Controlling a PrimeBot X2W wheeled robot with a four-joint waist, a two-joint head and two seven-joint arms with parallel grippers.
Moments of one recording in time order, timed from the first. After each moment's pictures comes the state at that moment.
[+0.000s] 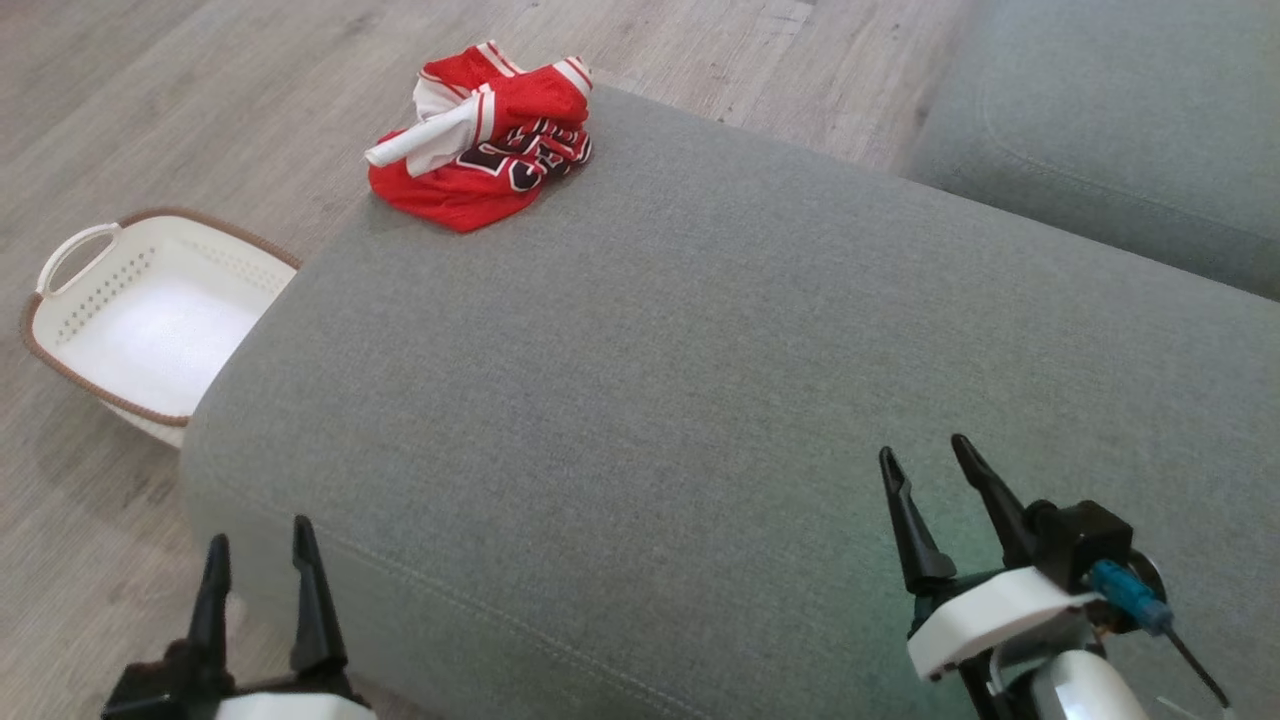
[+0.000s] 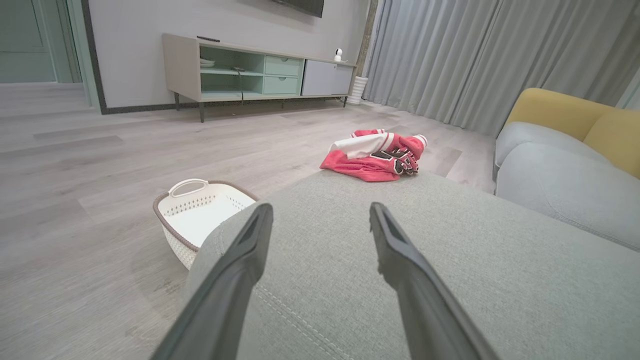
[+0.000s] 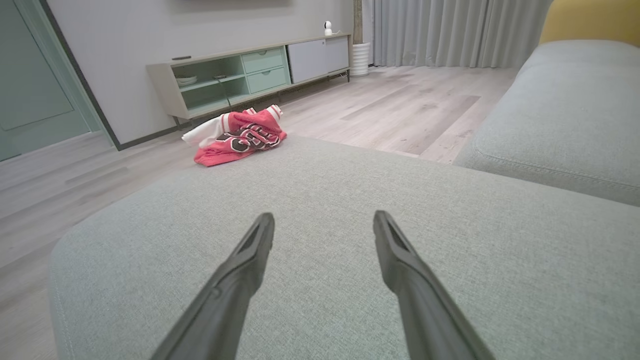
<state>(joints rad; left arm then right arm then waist) 0.14 0.33 -0.34 0.01 -0.59 0.32 -0.25 -0.01 -0.04 0.16 0.25 0.16 0.12 -0.11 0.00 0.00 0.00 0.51</state>
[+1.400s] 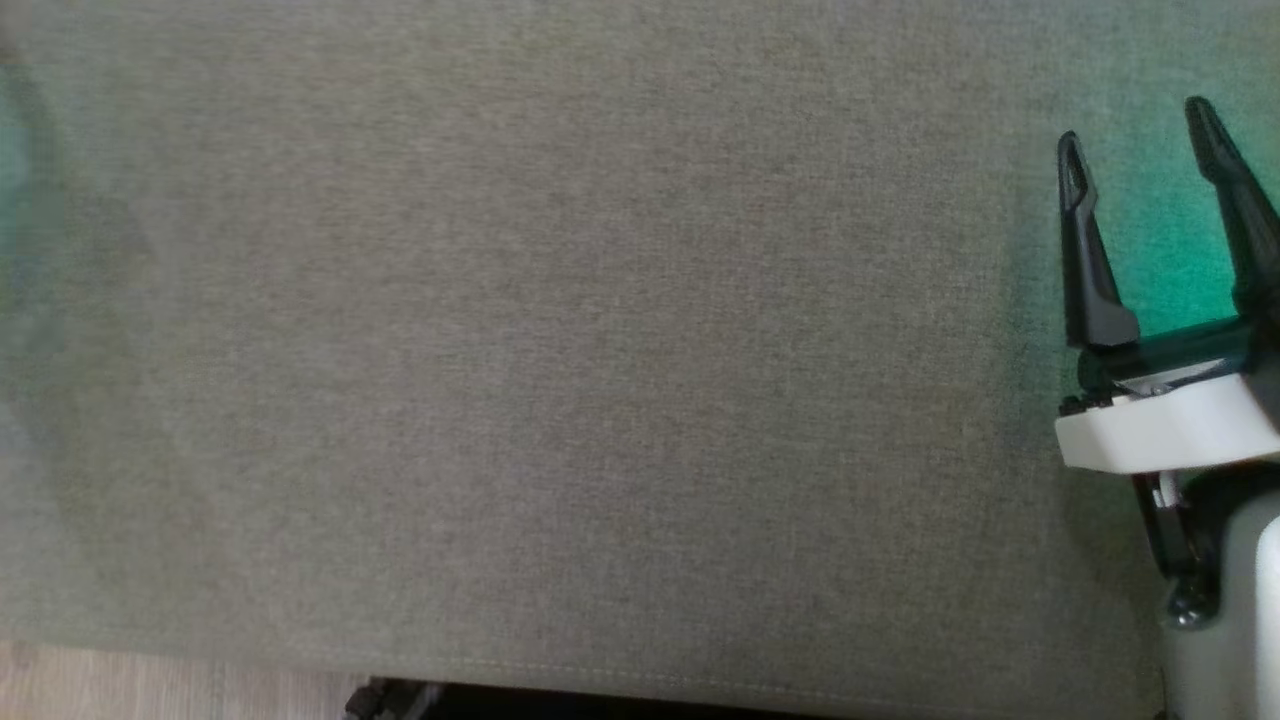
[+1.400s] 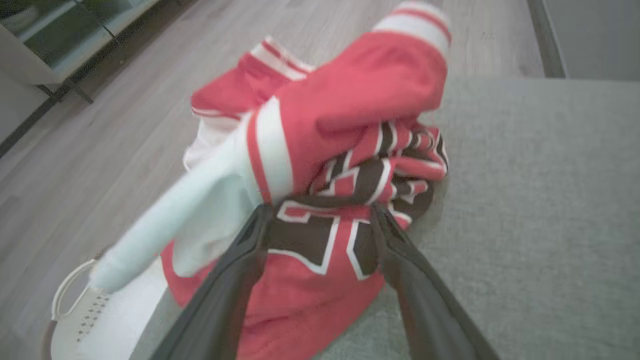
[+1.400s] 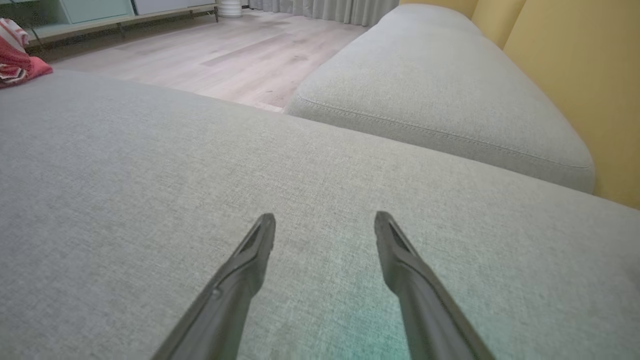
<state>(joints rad) -1.06 0.53 -0.29 0.85 -0.58 0.02 0.14 -0.18 -0.11 0.02 -0.37 -0.09 0.12 0.18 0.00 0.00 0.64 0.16</state>
